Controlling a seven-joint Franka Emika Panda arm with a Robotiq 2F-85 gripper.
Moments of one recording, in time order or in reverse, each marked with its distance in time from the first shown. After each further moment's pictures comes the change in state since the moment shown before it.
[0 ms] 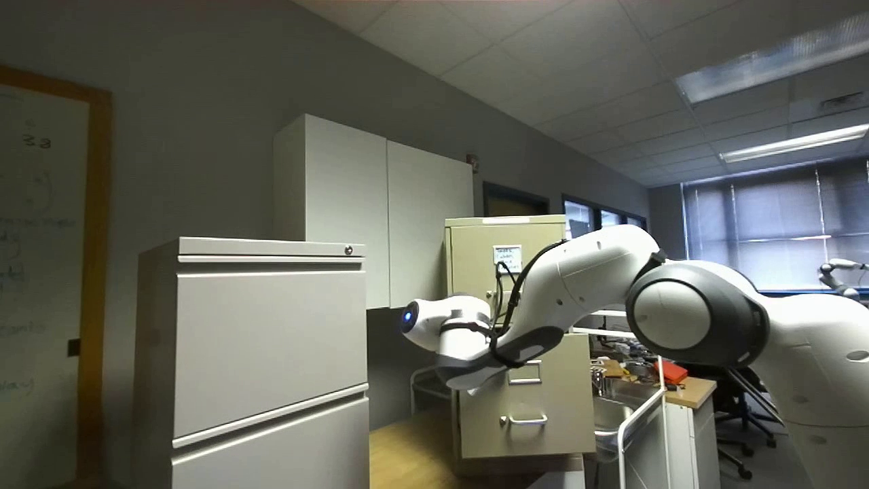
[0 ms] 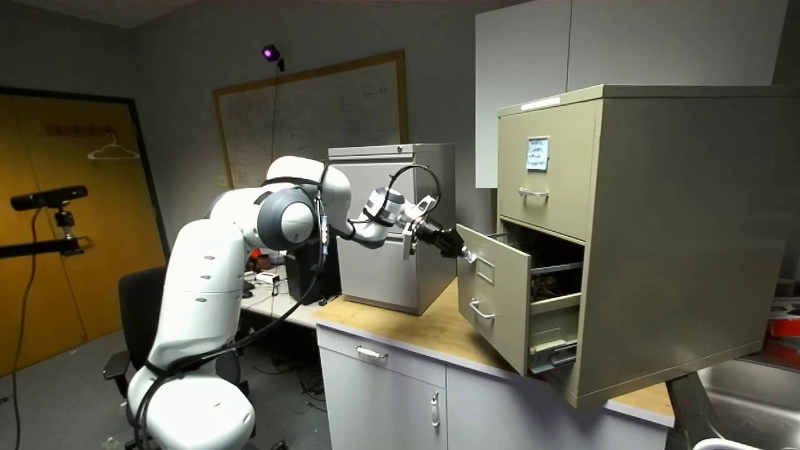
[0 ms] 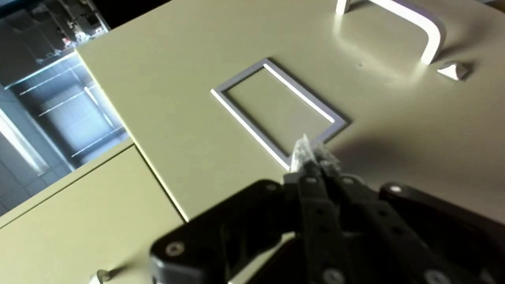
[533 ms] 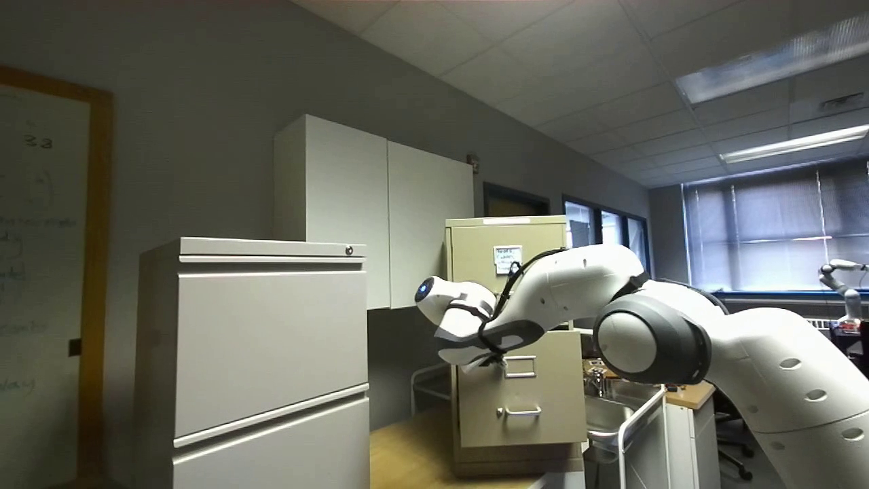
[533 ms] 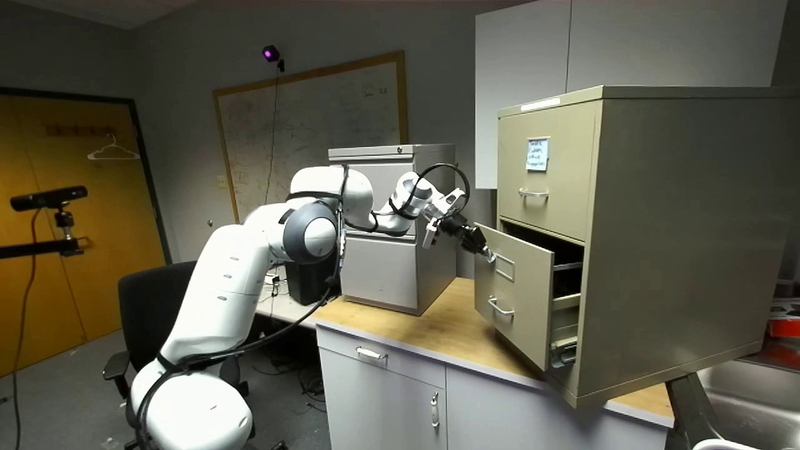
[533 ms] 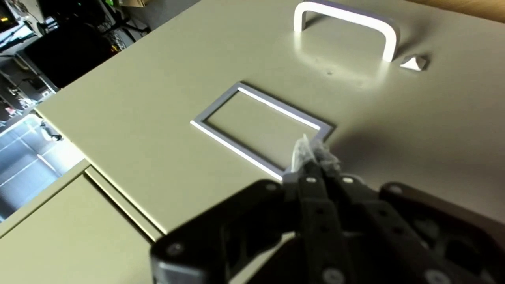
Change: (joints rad) arm -0.050 0.172 -0.074 0.318 0.235 0.051 -0.087
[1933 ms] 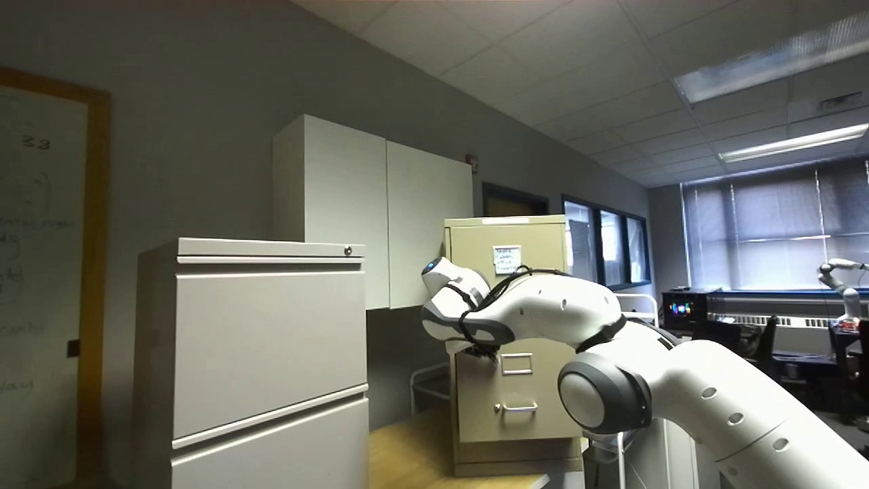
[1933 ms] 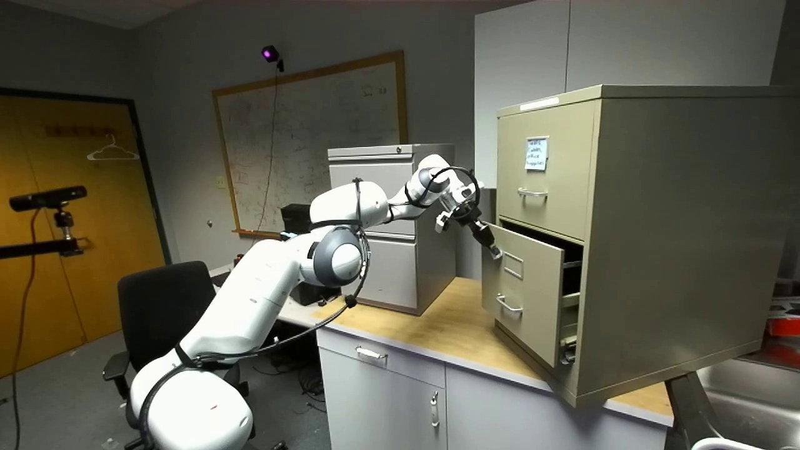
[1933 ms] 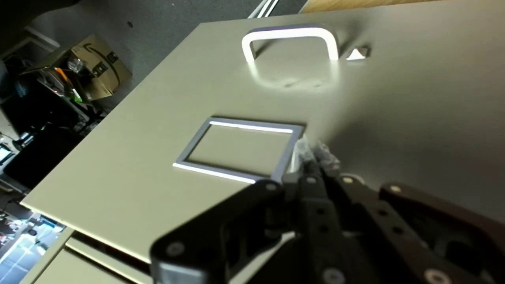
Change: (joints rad) arm 0.010 0.285 -0.145 0.536 0.356 -0.174 0.018
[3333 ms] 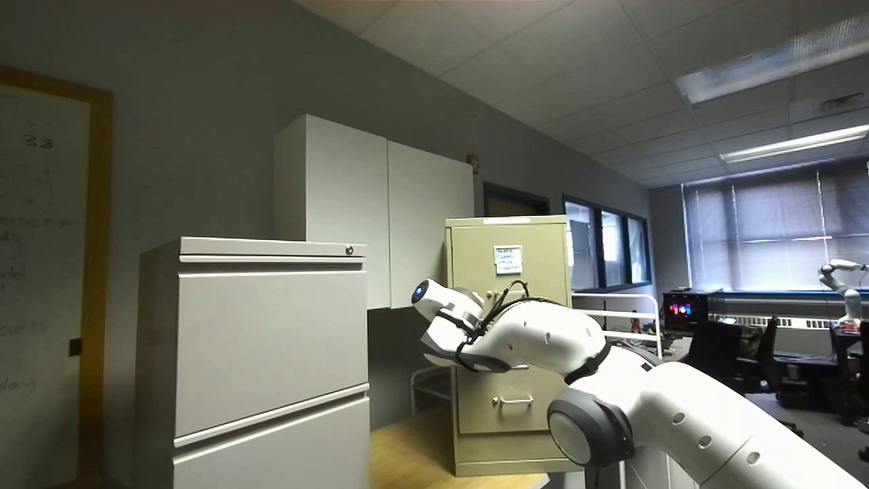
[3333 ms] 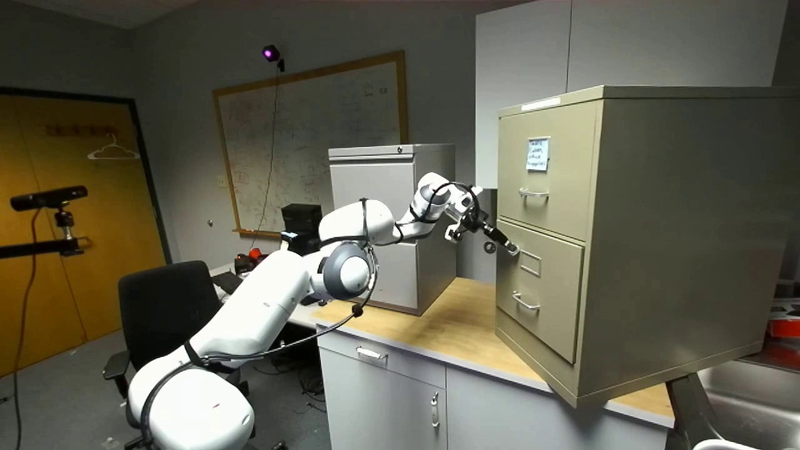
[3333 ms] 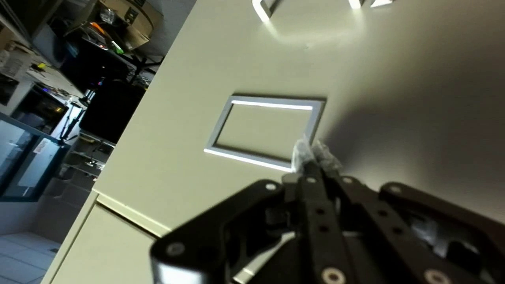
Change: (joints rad) arm 0.027 0.160 -0.123 0.137 -0.148 0.099 0.210
